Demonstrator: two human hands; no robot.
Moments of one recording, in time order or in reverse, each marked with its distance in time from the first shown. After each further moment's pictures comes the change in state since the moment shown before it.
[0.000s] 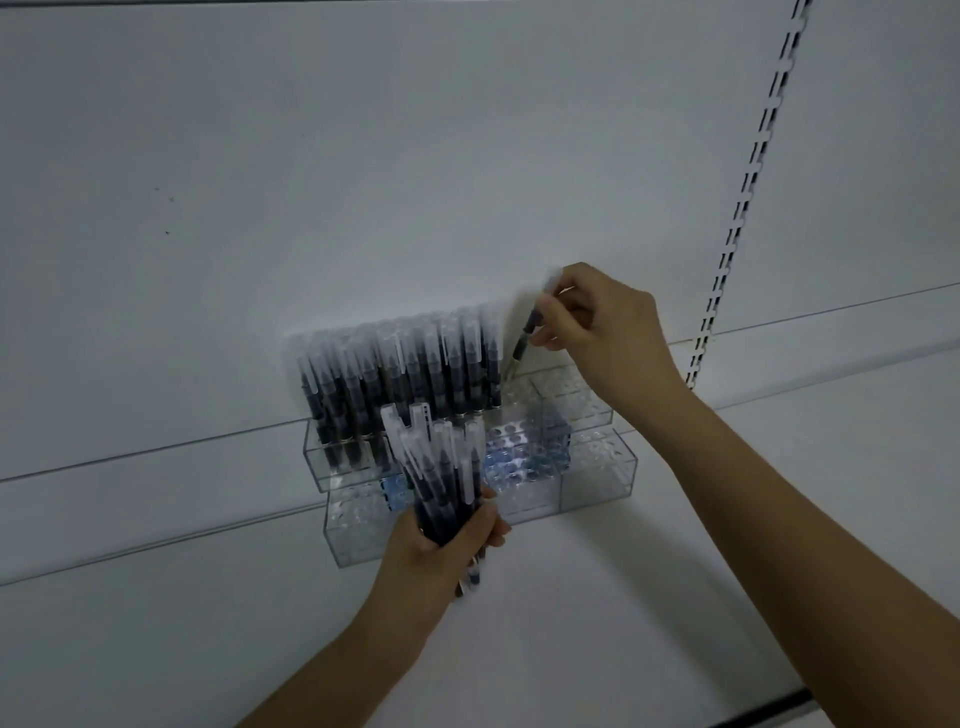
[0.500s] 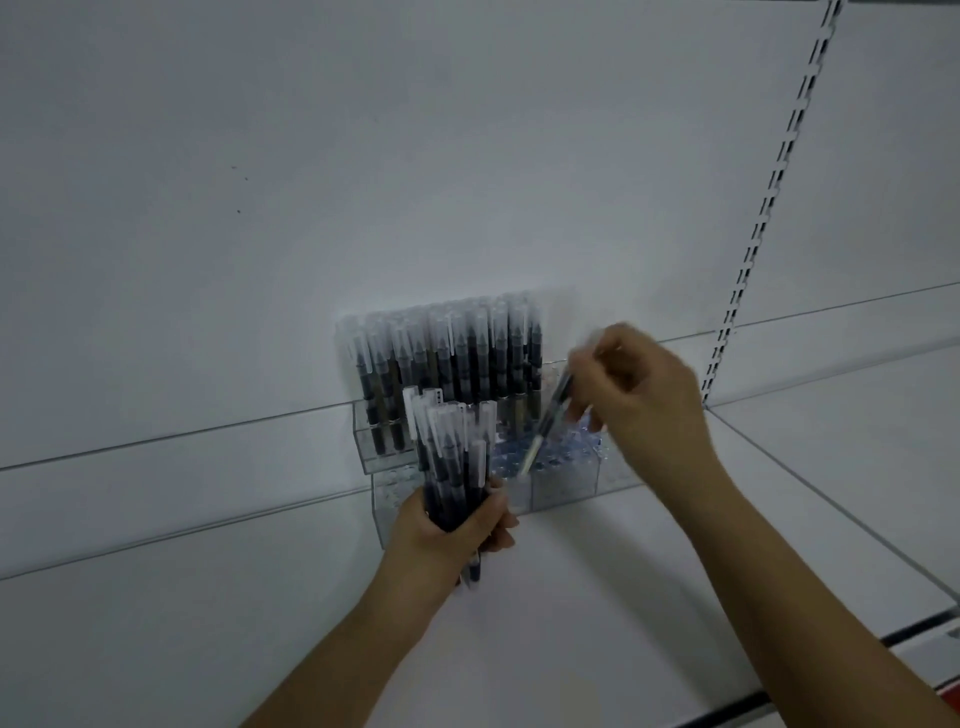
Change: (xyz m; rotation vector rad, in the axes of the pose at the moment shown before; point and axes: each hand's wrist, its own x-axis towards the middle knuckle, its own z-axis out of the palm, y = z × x) left_hand -0.006 0.001 -0.038 -0.045 -0.022 -0.013; right_hand -0.077 -0.035 0.027 0.165 0.071 0.133
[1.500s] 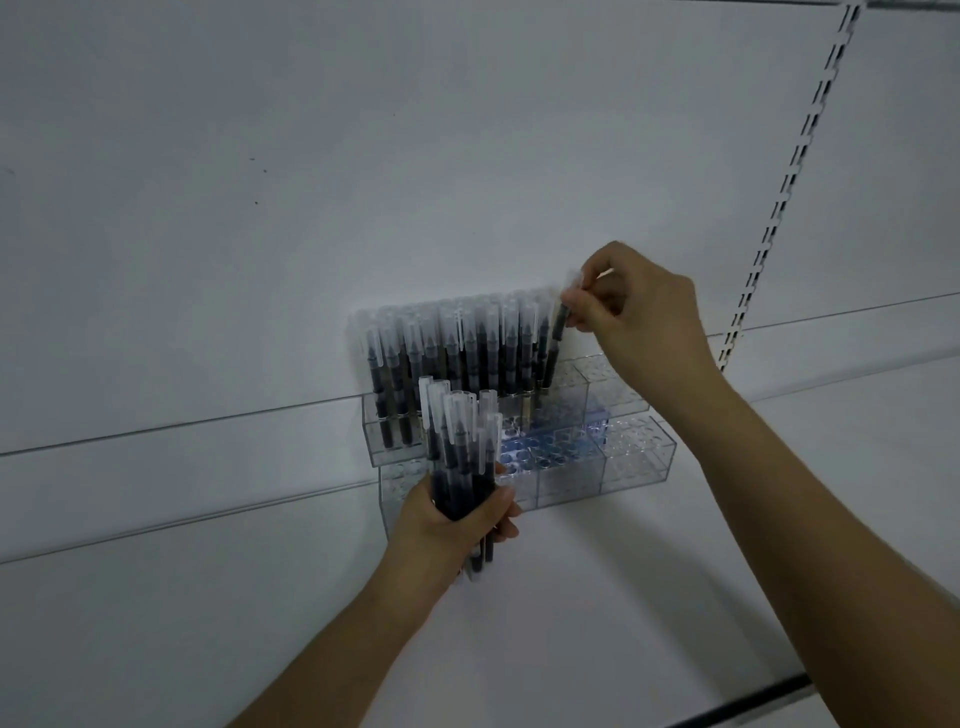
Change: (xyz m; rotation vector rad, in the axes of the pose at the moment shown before) left_hand 0.006 -0.002 -0.003 -0.090 -0.065 0.043; right_hand 0.065 -0.006 -0.002 -0.277 0.018 -0.162
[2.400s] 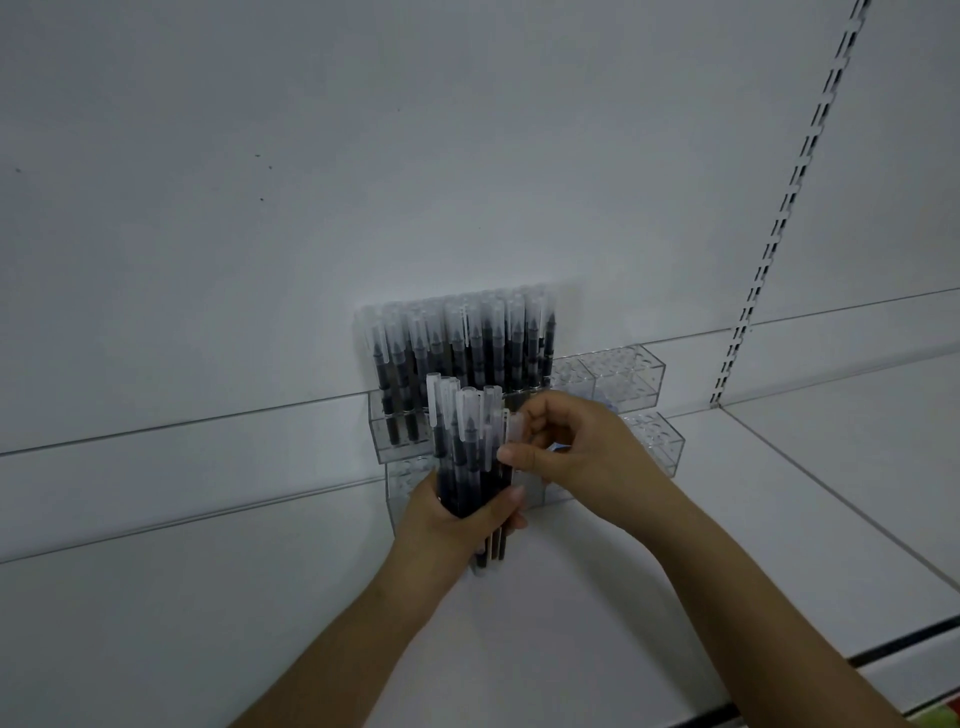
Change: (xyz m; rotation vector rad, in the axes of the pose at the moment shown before) left_hand -0.003 0.006 0.000 0.145 0.036 0.000; right_hand -0.086 0.004 0.039 0.324 -0.439 0.218
